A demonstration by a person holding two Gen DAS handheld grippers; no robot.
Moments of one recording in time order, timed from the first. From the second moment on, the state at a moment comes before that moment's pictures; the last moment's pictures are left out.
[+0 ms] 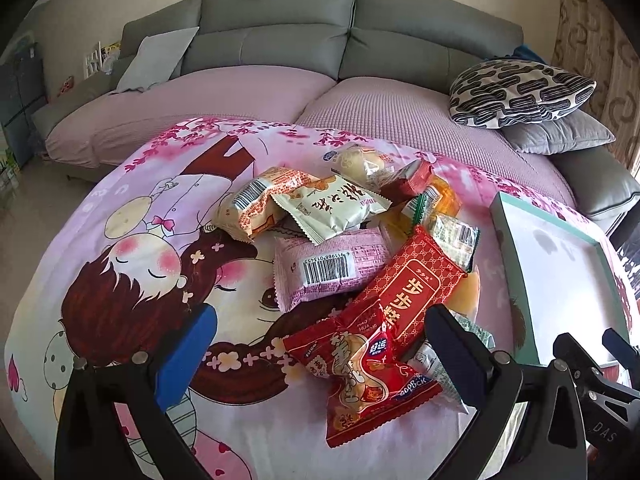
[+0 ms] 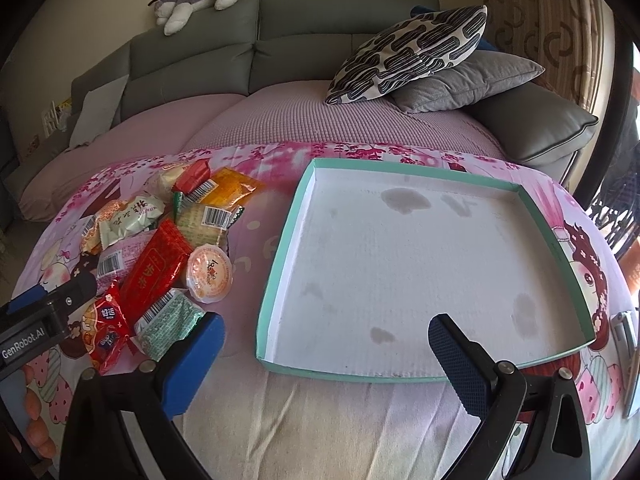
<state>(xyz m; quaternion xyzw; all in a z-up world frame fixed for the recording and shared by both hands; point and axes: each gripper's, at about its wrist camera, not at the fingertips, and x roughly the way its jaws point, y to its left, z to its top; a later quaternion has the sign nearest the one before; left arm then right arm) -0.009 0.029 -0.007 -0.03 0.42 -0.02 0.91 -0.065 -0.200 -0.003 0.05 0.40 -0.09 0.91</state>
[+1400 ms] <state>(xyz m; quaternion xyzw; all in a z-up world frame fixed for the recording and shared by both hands) 0.003 0.056 -0.045 -0.11 0.50 -0.04 0.86 -0.034 -0.101 -0.032 -0.07 0.40 0.06 0.91</state>
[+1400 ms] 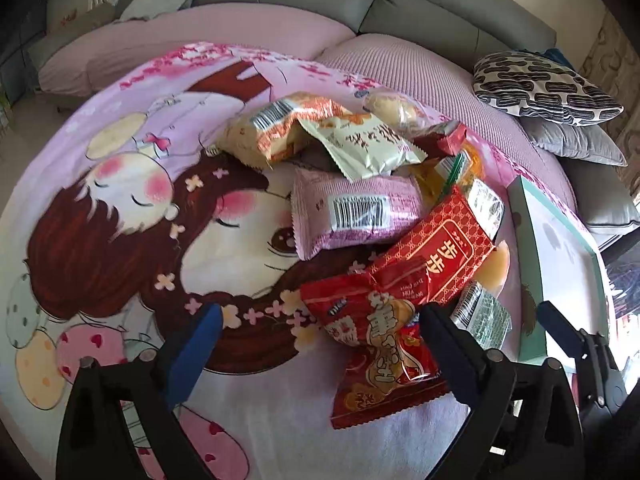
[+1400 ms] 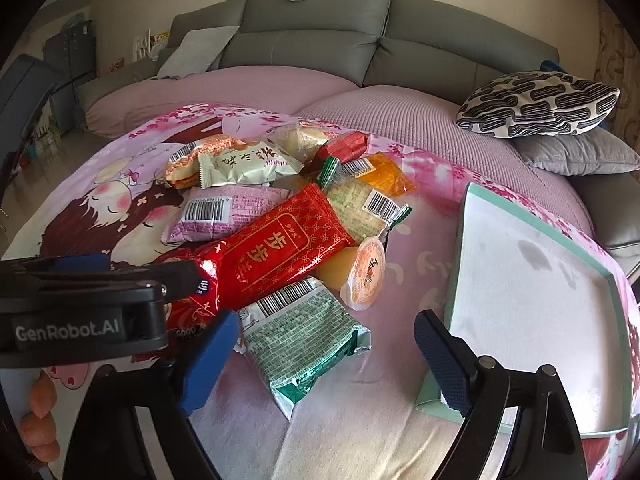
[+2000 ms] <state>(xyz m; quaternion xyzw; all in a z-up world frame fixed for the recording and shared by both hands) 0.006 0.060 -0.053 -0.14 0.51 -0.05 0.85 -0.031 -0.099 -0.044 -0.05 0.42 0.08 0.90</state>
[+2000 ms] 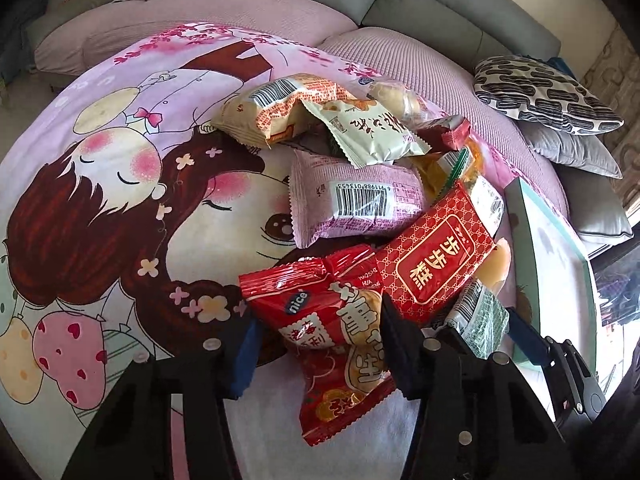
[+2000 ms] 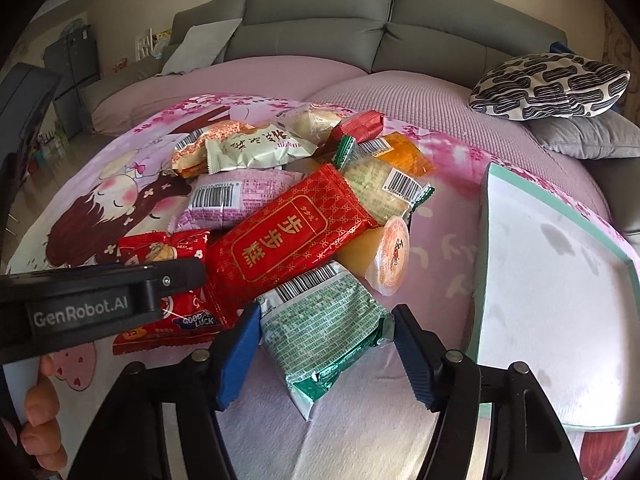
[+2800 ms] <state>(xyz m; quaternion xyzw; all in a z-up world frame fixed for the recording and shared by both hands) 0.000 0.053 -0.011 -0.15 0.44 -0.07 0.88 -0.045 -0.143 0.001 0.02 0.36 0.04 0.93</state>
